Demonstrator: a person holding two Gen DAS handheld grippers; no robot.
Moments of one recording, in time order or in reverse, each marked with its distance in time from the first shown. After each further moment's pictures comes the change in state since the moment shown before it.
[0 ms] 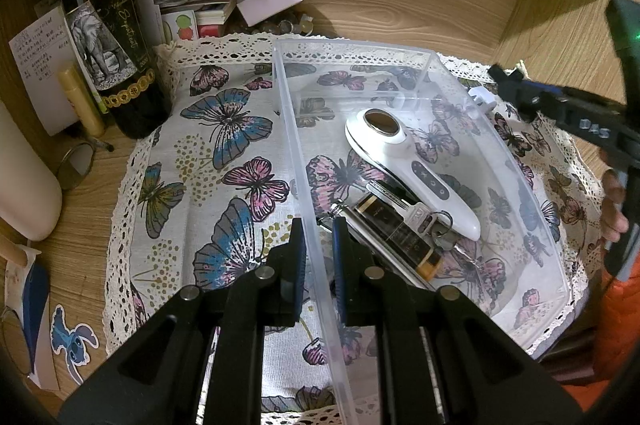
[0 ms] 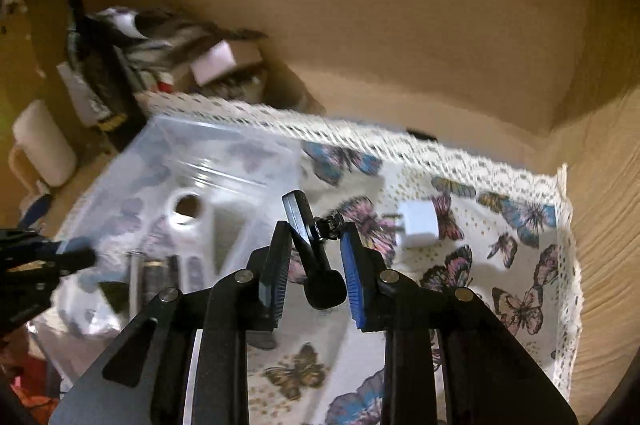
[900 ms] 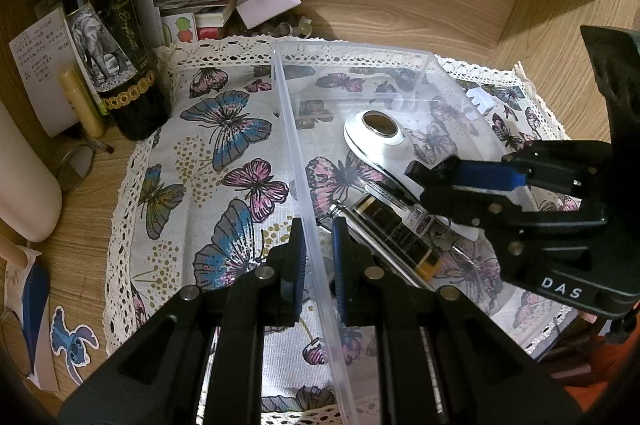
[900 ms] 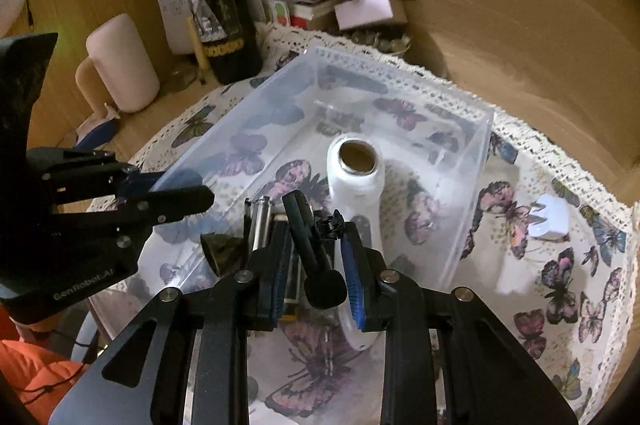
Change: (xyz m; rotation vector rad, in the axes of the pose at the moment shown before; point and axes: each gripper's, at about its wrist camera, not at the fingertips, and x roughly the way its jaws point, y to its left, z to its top) left arm -0.002 -0.001 0.002 0.003 -0.003 0.002; right arm 0.039 0.090 -0.026 -0.182 0.141 0.207
